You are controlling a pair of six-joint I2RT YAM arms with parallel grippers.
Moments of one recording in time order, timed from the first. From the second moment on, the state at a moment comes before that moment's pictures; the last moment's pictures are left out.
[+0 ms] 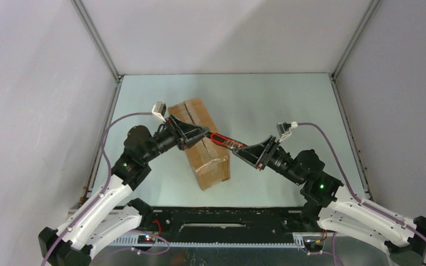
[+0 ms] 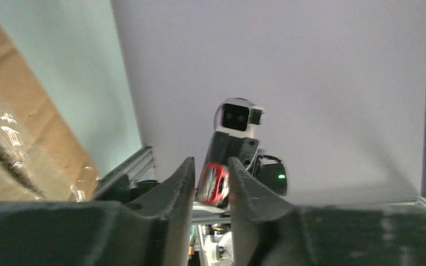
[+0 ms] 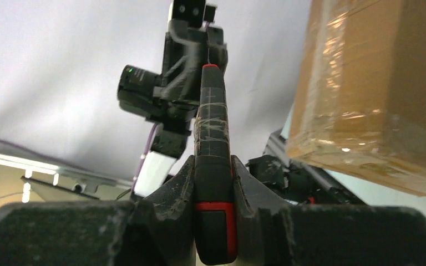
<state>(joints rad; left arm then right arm) -0.55 0.78 0.70 0.12 0.39 -1.41 0.95 0.68 0.56 0.22 -0.04 1.28</state>
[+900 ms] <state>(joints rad) -0.66 1.14 1.18 -0.72 0.11 -0.97 0.88 0.15 0.50 -0.47 0.17 1.22</state>
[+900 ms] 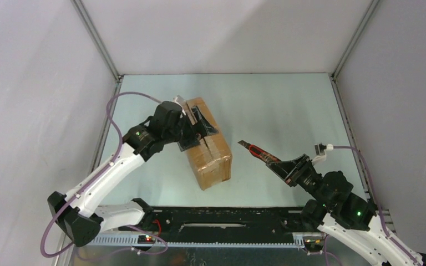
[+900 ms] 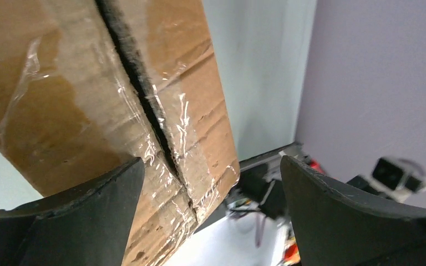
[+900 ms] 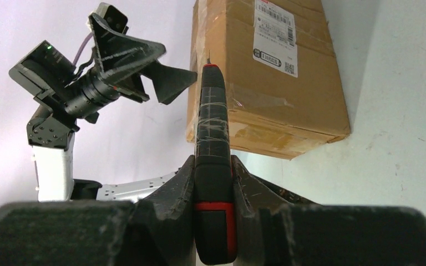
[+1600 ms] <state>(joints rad) -0.68 1.14 1.01 -0.41 0.03 -1.45 0.90 0.20 0.40 -0.36 0.18 1.25</state>
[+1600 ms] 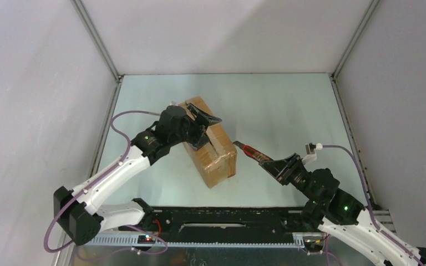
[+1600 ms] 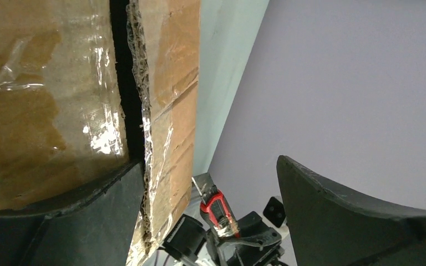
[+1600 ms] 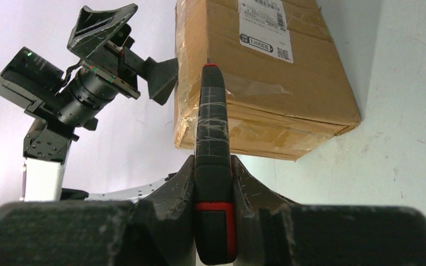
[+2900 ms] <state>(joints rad) -0.70 1.17 0.85 -0.17 0.00 -1.85 0.93 0.18 0.33 -0.25 0.09 1.40</state>
